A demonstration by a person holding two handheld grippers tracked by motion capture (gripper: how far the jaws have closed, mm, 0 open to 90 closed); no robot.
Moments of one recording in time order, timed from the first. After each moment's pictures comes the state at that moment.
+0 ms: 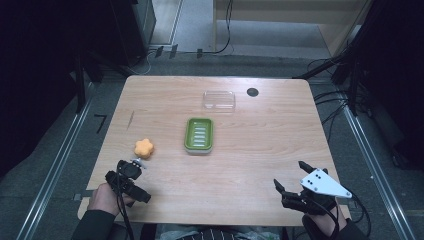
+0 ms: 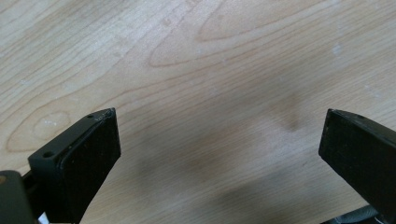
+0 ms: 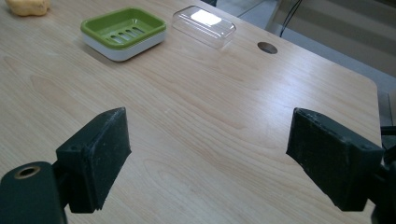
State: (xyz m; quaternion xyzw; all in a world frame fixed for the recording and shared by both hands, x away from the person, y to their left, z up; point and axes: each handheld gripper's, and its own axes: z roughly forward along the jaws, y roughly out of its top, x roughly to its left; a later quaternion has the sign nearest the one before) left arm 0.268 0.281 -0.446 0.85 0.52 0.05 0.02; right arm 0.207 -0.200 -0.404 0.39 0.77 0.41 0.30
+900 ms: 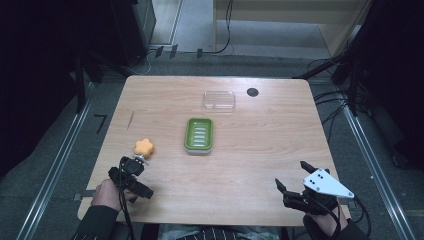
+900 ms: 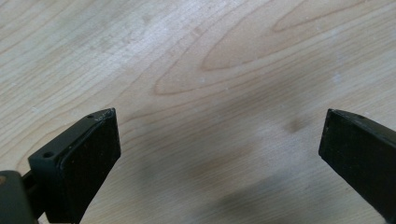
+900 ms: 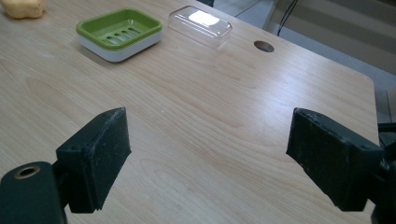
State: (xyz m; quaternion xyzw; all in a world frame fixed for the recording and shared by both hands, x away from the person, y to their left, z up) left arm 0.278 0.278 -0.446 0.85 0.52 0.06 0.03; right arm 0.207 -0.204 -0.405 0.39 0.76 0.42 0.30
